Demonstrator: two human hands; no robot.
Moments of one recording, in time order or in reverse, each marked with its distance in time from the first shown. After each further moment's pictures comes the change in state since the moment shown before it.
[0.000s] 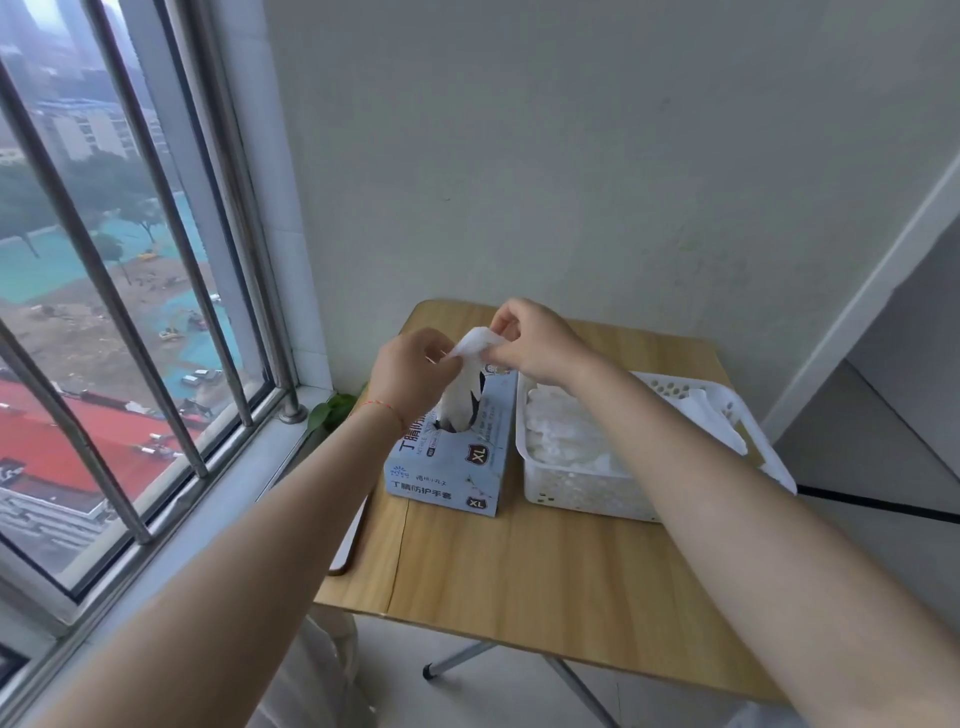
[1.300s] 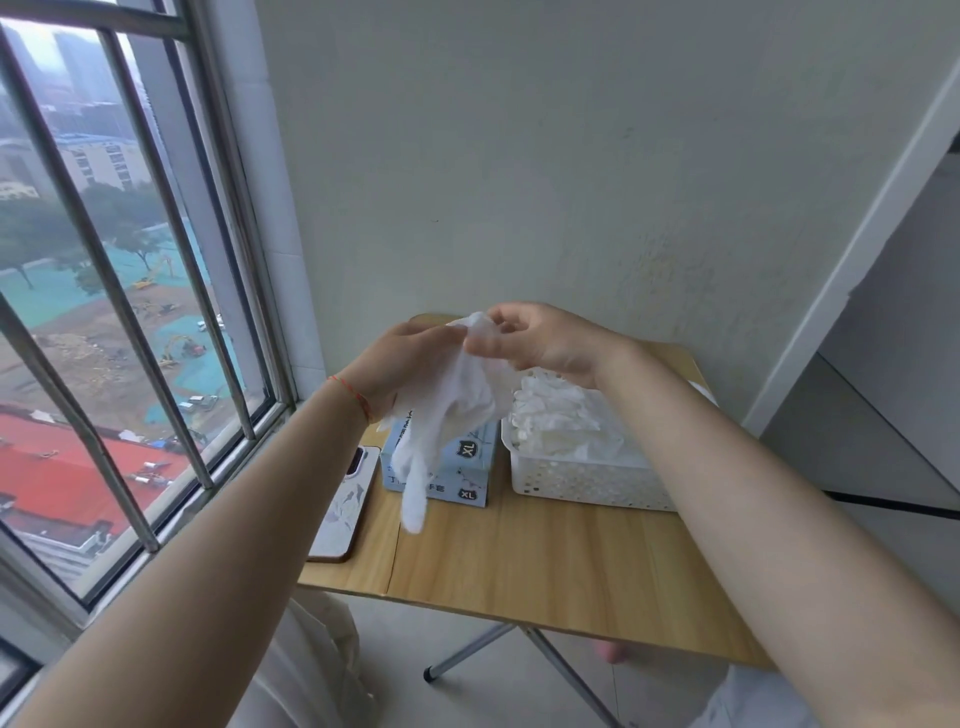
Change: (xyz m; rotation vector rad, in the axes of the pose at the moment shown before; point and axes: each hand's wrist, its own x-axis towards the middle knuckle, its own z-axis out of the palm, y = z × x) left_hand -0.032 0.063 -0.051 -0.680 -0.333 -0.212; right_hand -0.047 -0.023 -0.041 0.308 -0.272 -0.020
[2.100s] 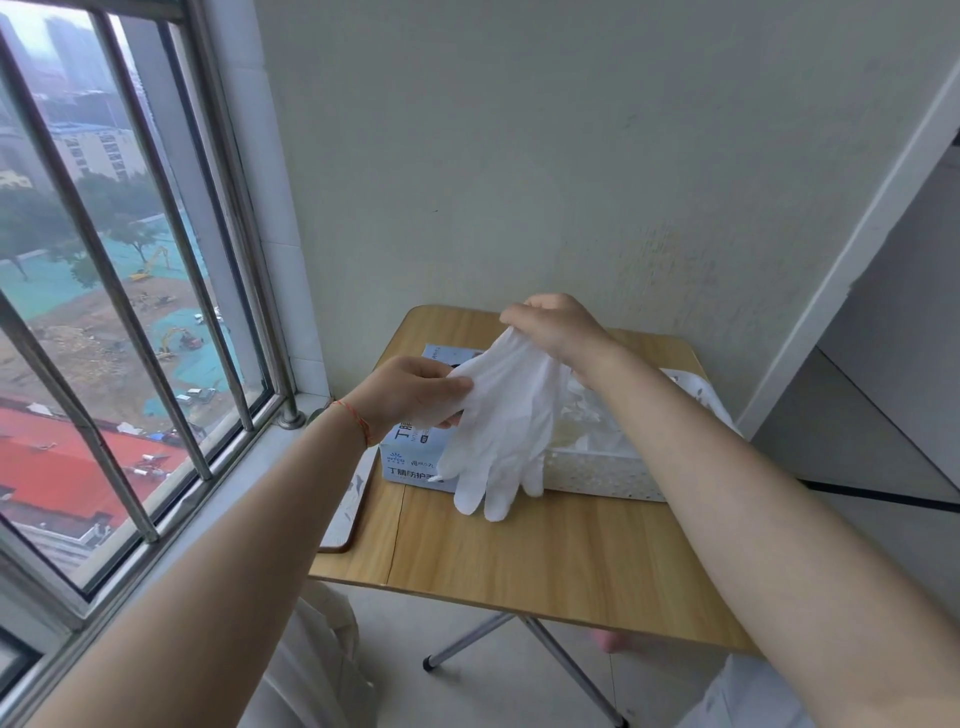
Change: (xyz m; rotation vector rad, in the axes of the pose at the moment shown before) left_hand -0.004 -0.040 -0.009 0.297 -0.116 -0.112; right_hand 0.003 0.008 0.006 -0.024 0.416 0.115
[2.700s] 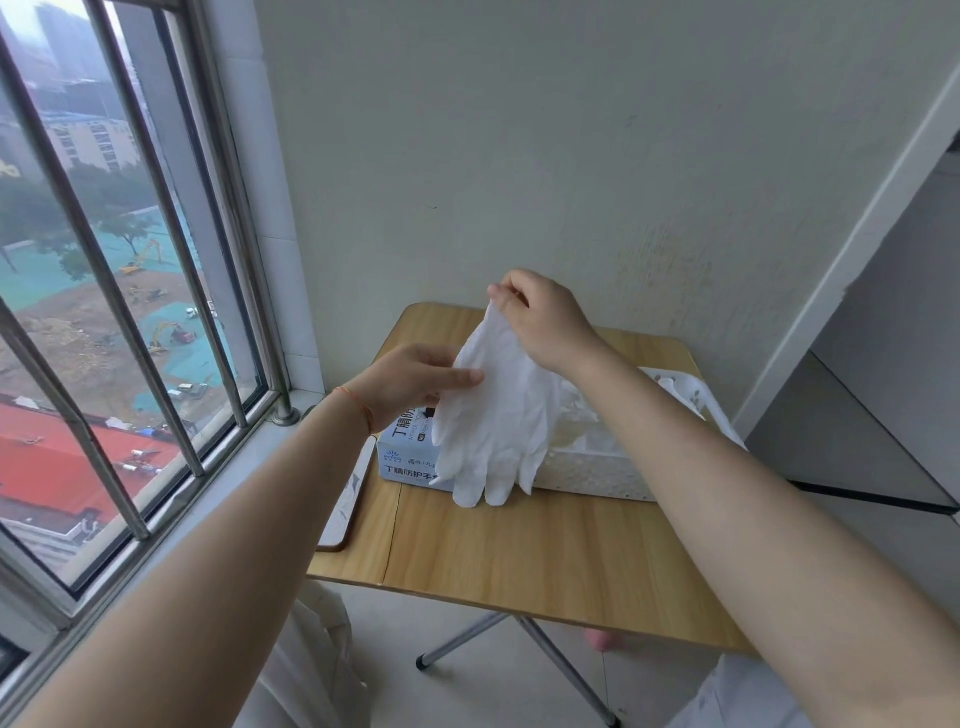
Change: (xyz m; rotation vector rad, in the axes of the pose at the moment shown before) left_hand 0.012 0.001 -0.006 -0.166 -0.170 0.108; right_hand 0.006 -0.002 0.011 -0.267 0.137 -0.382
